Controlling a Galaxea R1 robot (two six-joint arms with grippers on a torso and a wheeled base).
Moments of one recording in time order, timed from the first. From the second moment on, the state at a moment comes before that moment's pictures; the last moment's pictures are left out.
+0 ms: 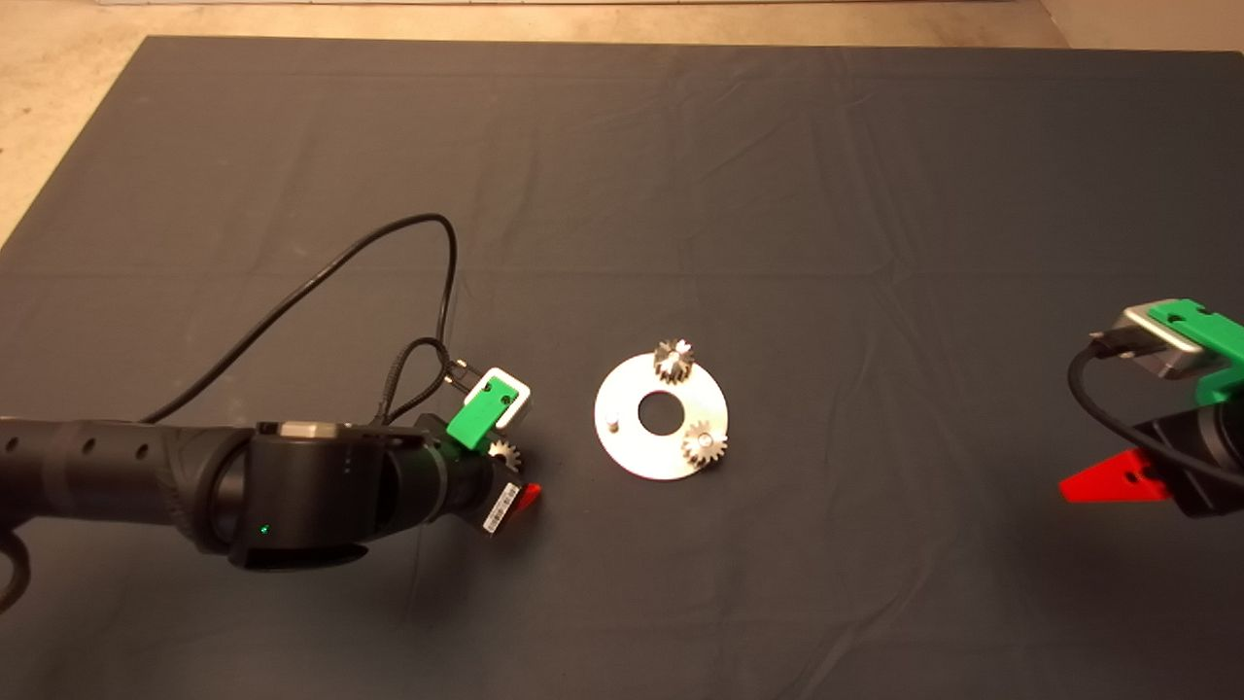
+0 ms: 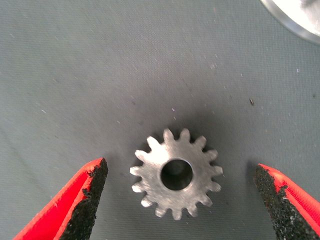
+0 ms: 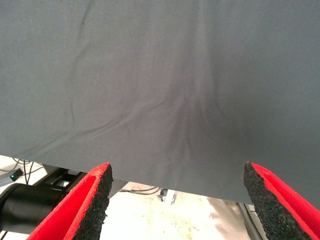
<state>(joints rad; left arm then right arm) -0.04 2.33 -0.64 1.06 1.42 -1.11 0.64 1.92 -0.41 -0.07 -1.53 1.34</state>
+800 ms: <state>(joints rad) -0.02 2.33 -0.64 1.09 1.42 -1.11 0.64 1.92 -0.41 -0.07 -1.53 1.34</state>
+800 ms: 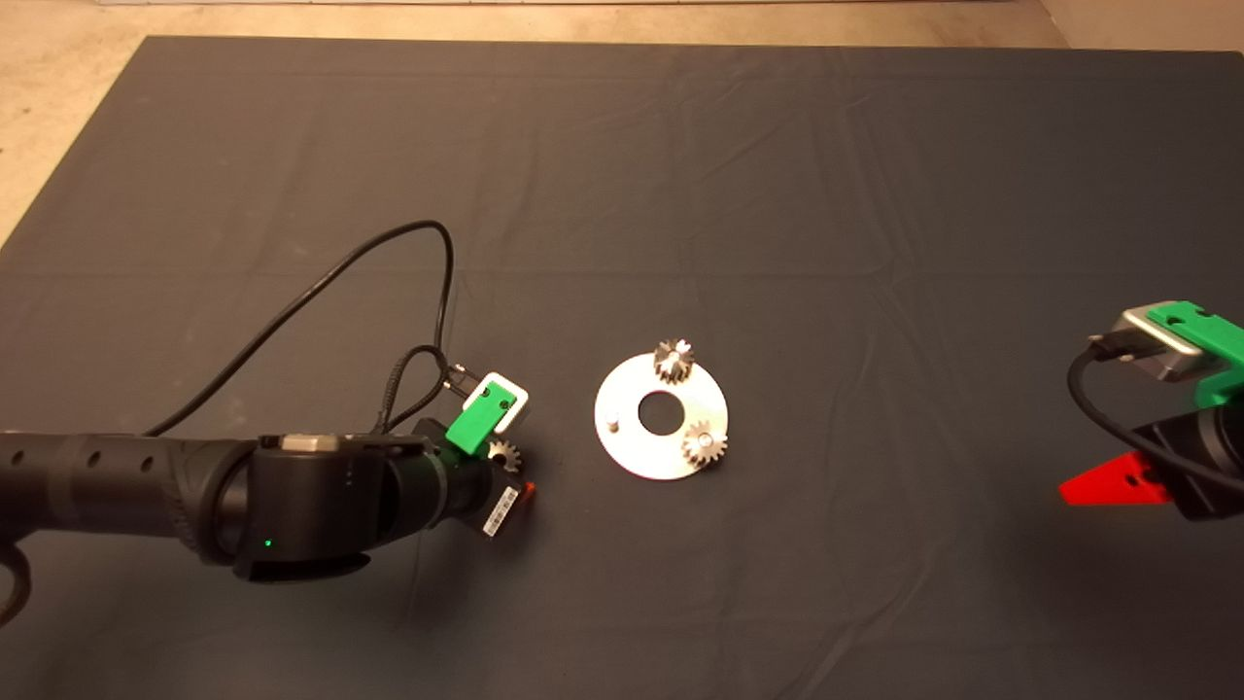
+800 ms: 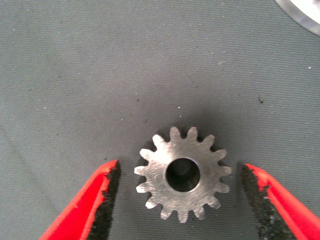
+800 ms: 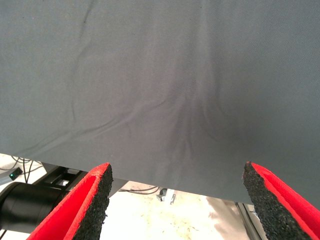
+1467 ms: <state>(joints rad) -0.02 2.32 -0.64 1.09 1.42 -1.09 0.64 1.92 -0.40 -0.07 -1.53 1.34</state>
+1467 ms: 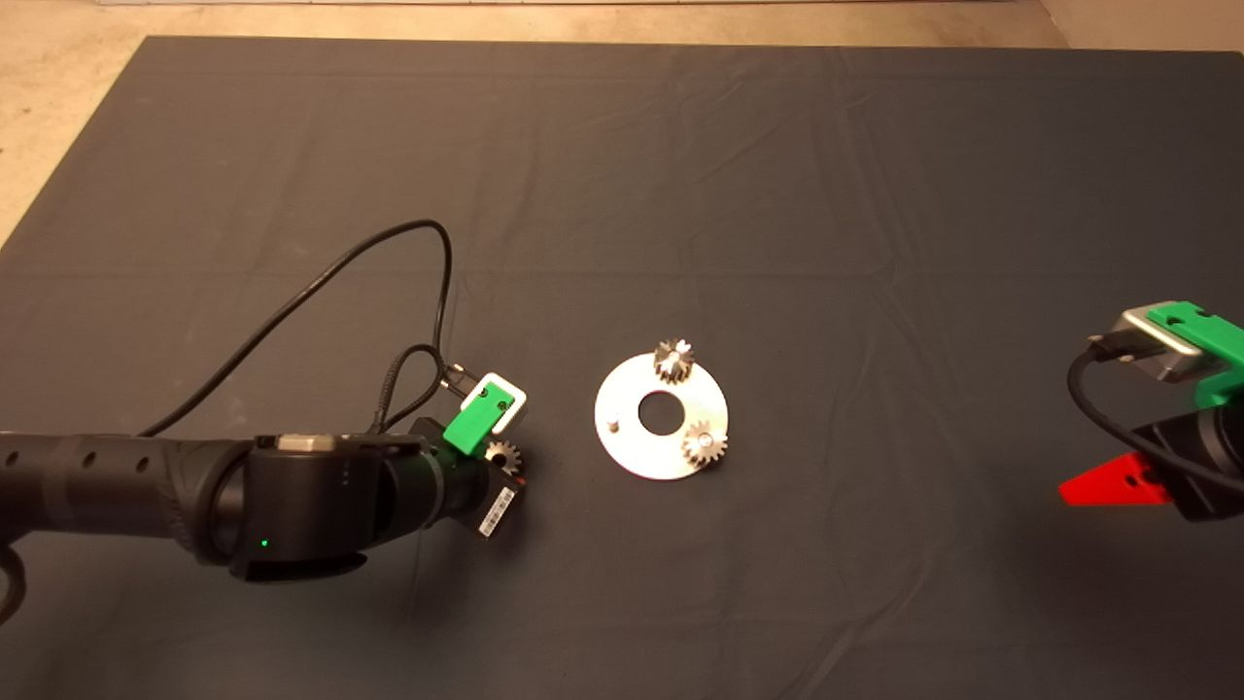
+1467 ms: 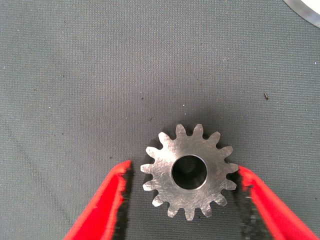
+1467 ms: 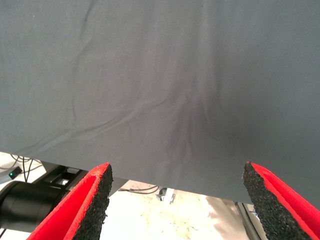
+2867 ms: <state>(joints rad) -0.02 2.32 -0.63 1.09 1.43 -1.06 0.42 1.99 -0.40 -0.12 -1.44 1.34</state>
